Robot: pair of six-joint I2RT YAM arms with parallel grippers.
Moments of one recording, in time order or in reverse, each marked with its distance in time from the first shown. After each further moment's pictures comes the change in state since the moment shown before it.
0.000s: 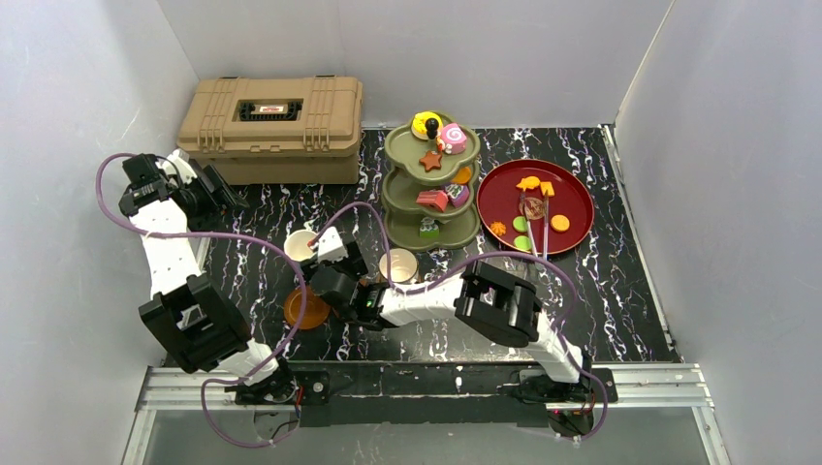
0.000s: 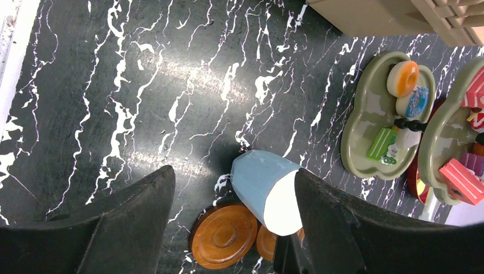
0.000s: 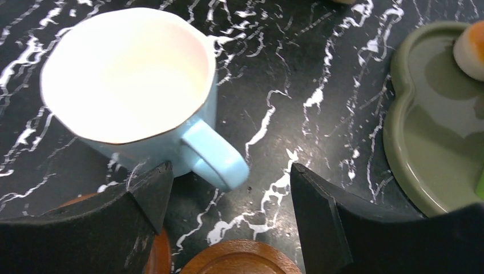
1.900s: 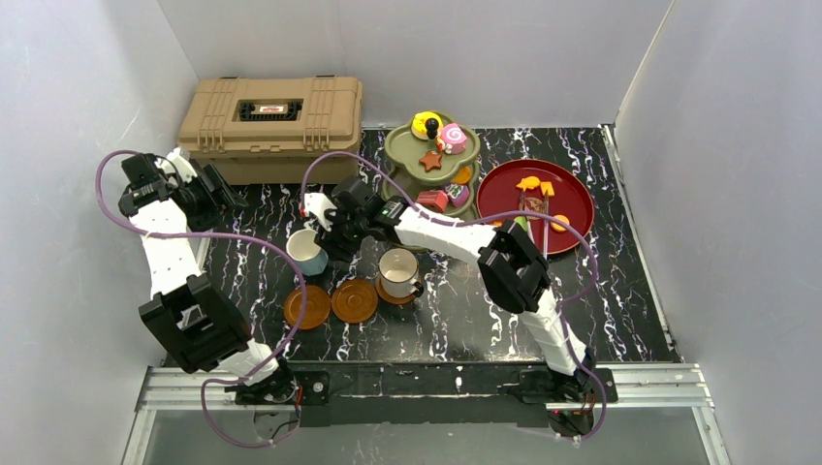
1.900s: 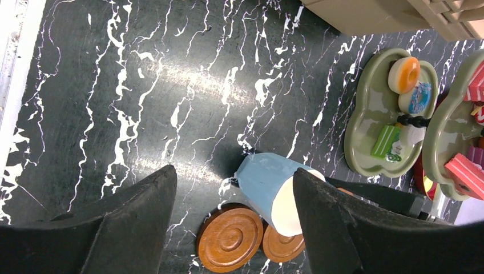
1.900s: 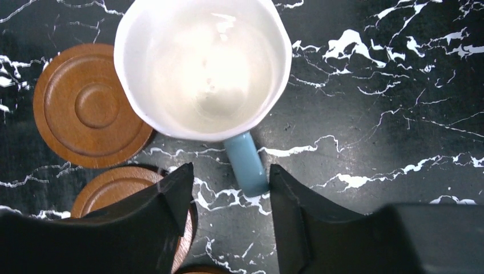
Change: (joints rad) left arm 0.002 -0.002 0.000 0.016 0.019 0.034; right arm -0.332 0.032 0.415 -0.683 -1.203 -0.588
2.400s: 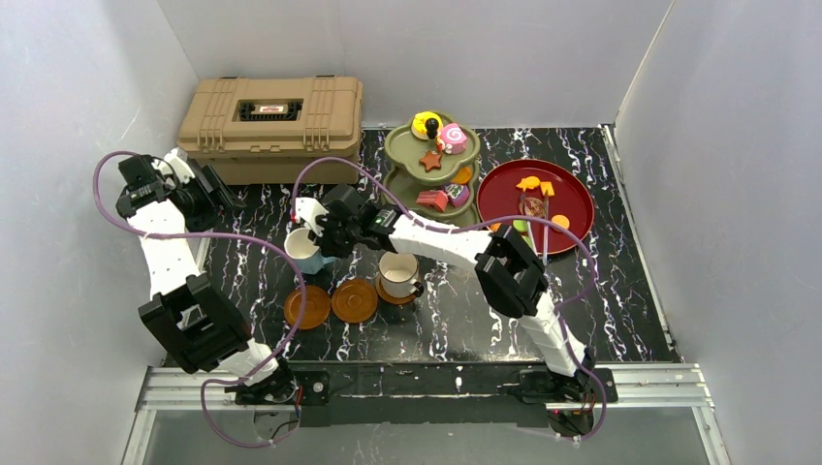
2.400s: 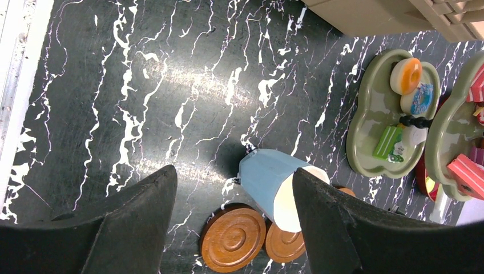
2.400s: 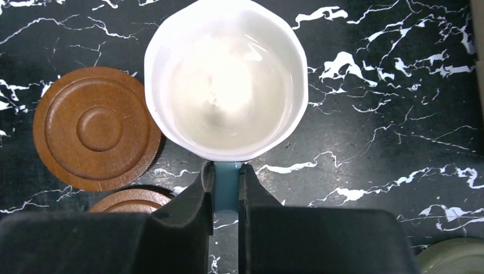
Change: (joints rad) left arm 0.014 0.000 0.000 -0.003 0.004 0.012; right arm 0.050 0.000 -0.001 0.058 0.085 0.006
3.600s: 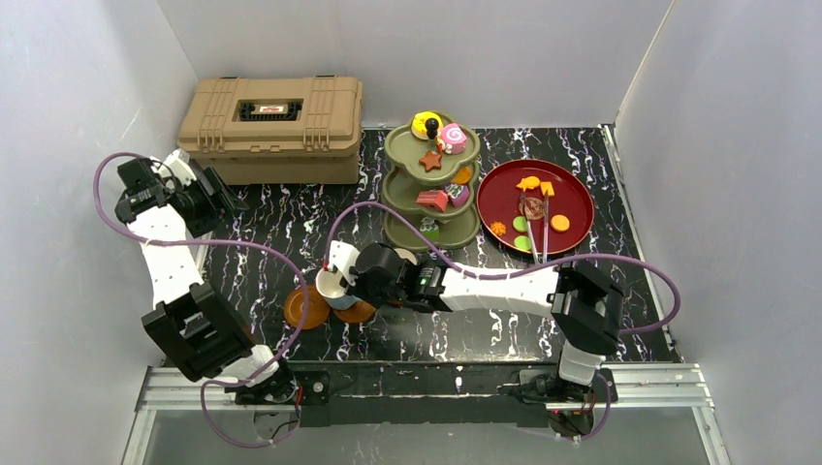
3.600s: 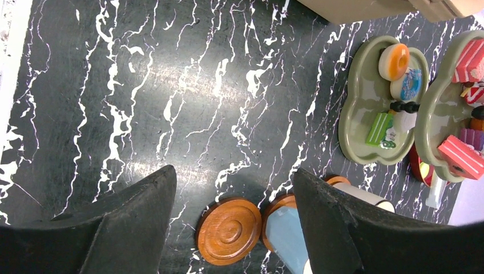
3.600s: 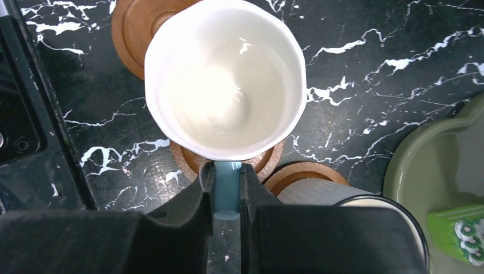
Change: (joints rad) left arm 0.010 -0.040 -0.016 -0.021 0.048 0.030; right arm 0.200 -0.486 -0.658 0.195 0.341 0.199
